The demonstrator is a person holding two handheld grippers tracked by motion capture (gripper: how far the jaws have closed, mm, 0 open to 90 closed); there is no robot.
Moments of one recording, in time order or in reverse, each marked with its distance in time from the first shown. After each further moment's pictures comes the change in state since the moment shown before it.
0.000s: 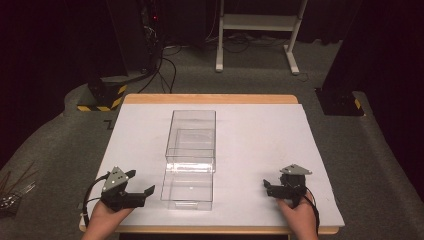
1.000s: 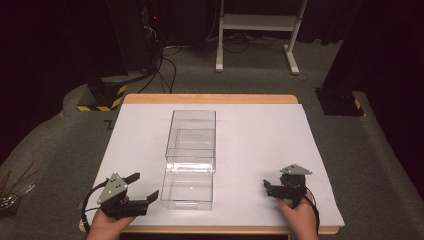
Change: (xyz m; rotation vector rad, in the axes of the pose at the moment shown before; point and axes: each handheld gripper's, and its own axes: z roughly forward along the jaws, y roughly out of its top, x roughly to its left) left arm -0.030 0.008 -0.019 -0.103 -0.058 0.018; right arm 0.000 0.000 0.000 -0.001 0.003 0.000
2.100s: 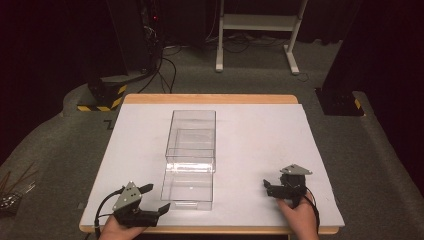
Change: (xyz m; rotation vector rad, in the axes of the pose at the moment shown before) left arm -0.020 -0.021 0.020 0.079 -0.096 -0.001; right arm 0.000 0.000 0.000 -0.001 0.000 -0.002
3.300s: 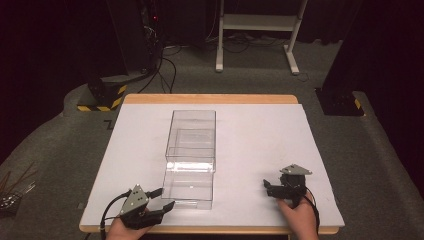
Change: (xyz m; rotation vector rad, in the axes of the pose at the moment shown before) left arm -0.011 -0.004 0.010 -0.013 -0.008 0.046; right arm 0.000 0.000 0.000 0.001 -0.002 0.002
